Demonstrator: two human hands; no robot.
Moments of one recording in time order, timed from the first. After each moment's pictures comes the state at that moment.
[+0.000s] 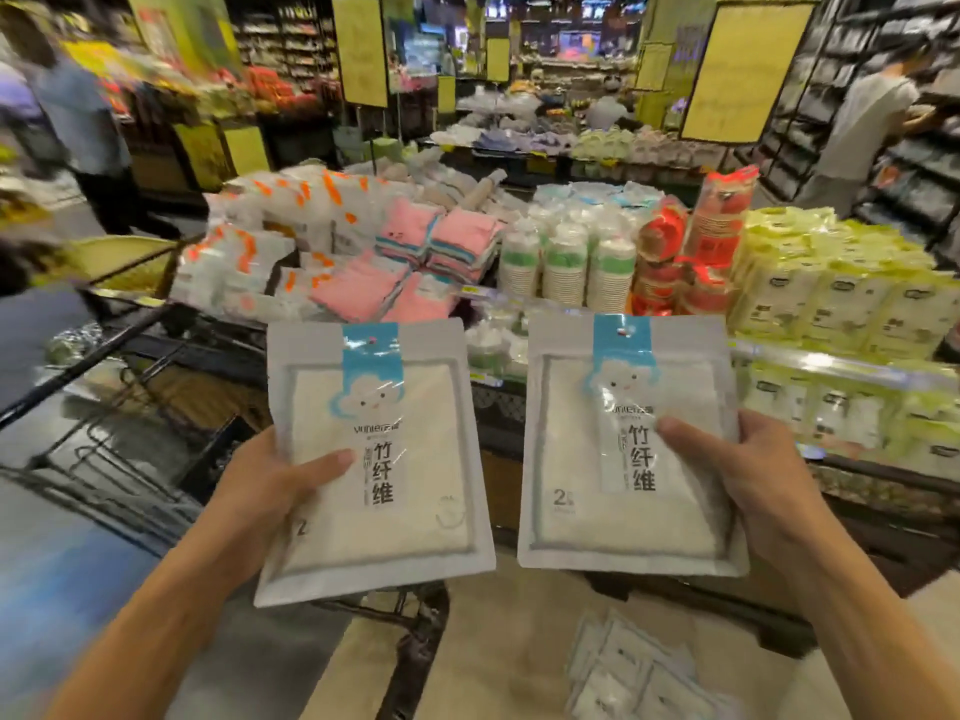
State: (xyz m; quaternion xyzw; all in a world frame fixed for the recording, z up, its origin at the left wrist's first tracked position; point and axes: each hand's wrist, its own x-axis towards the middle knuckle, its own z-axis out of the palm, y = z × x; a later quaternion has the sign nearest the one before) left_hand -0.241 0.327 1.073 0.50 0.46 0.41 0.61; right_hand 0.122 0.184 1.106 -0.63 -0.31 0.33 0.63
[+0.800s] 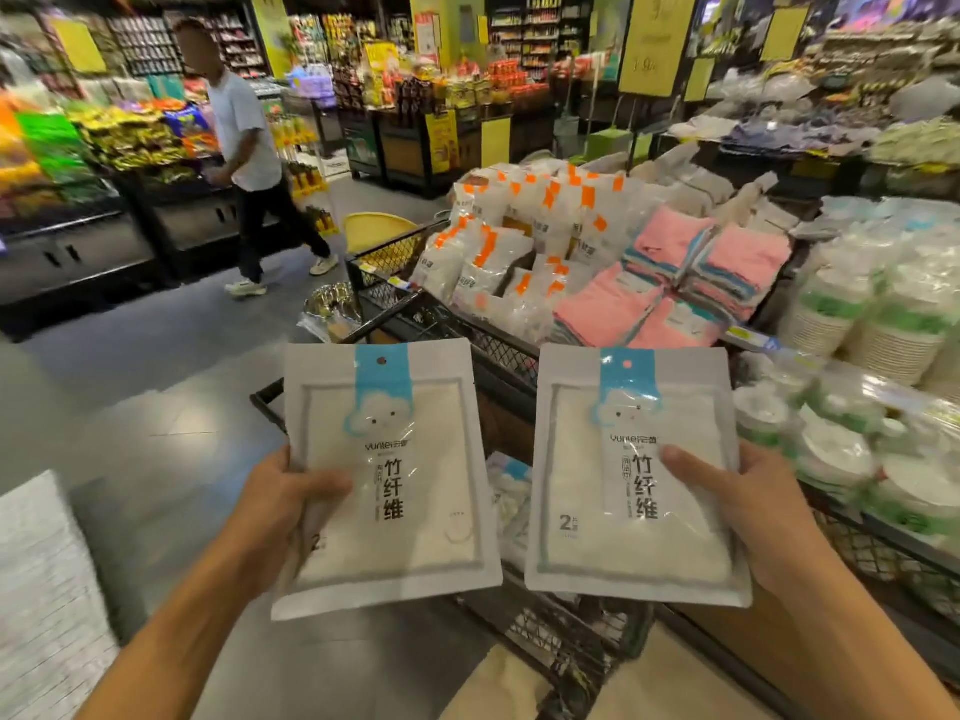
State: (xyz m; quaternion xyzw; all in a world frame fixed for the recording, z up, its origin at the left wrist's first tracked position) left_hand -0.489 0.451 1.042 0.33 0.58 0.55 0.50; right_hand -0.094 0.462 1.056 -0.55 -0.40 0.50 0.53
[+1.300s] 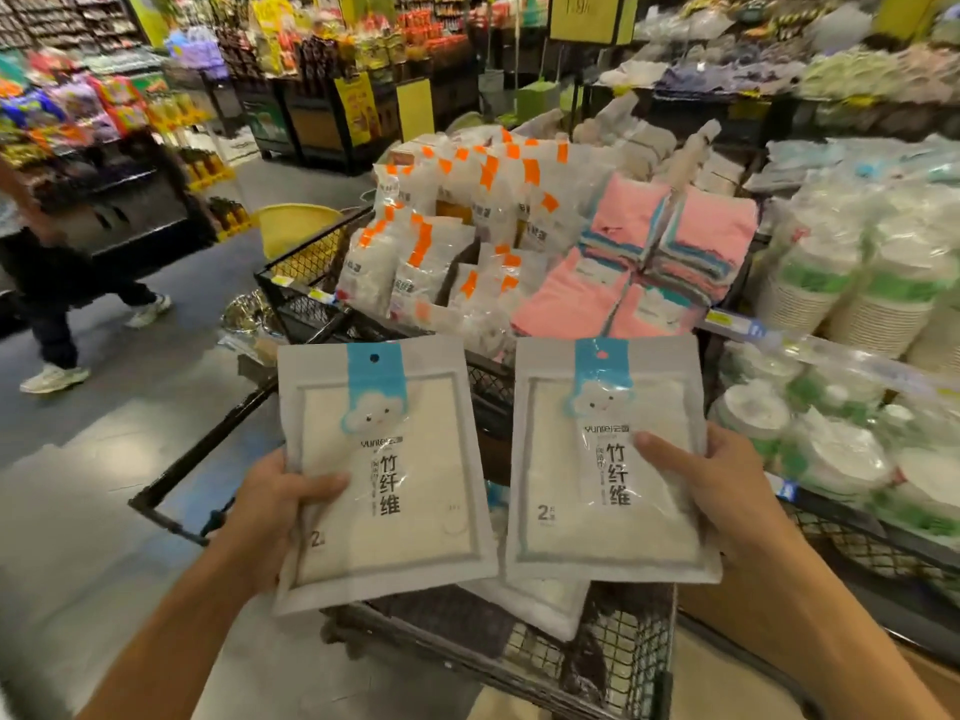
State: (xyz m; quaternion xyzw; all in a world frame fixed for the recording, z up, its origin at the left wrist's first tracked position) left_hand -0.480 0.654 1.020 0.37 0.57 0.46 0.57; right_hand -0.093 0.616 1.023 -0.59 -0.35 0.48 0.54
